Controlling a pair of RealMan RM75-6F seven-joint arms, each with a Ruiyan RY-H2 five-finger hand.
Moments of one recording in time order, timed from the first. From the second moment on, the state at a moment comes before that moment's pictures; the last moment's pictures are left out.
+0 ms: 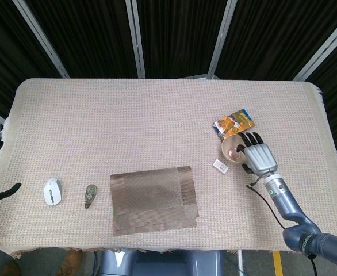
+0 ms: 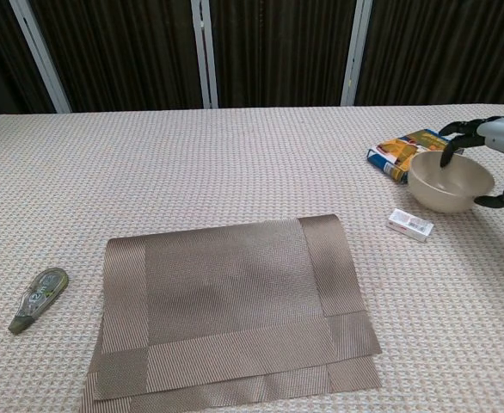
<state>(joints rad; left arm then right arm) -0.12 -1.11 -0.12 -1.61 1.47 1.54 0.05 0.64 -1.41 0.07 -1.24 -1.23 0.97 -0.18</state>
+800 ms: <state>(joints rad) -0.20 -1.22 0.03 -1.54 1.79 1.48 0.01 0.23 -1.21 0.01 -1.46 -1.52 1.65 0.06</state>
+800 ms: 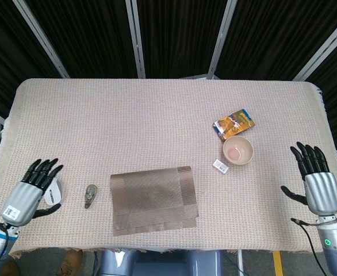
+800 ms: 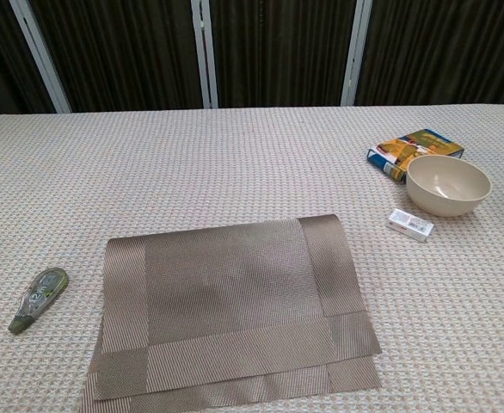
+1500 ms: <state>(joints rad) -0.37 -1.50 0.14 -1.36 1.94 1.26 -0.03 0.14 -1.19 0.03 -1.53 -1.57 1.68 0.05</state>
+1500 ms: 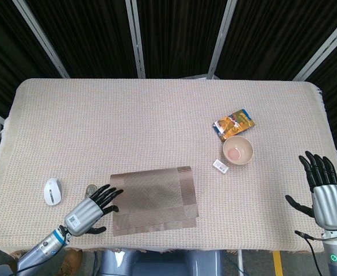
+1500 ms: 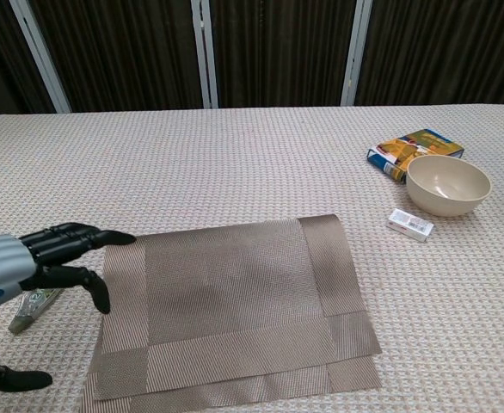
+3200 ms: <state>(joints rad) -0.44 -1.67 0.21 -1.17 1.87 1.22 -0.04 0.11 -1.18 0.10 -1.53 -1.58 1.64 0.11</state>
